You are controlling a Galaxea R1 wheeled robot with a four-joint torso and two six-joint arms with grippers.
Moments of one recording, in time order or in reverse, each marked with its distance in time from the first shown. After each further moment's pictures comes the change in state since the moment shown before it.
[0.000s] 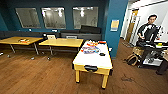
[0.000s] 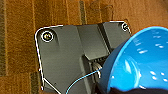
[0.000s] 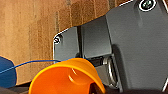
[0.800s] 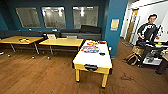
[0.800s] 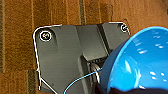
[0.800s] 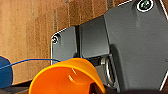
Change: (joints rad) left arm -0.003 0.009 0.000 -0.022 -0.001 0.000; right arm 0.005 0.022 -0.042 -0.008 0.000 0.000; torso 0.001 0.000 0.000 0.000
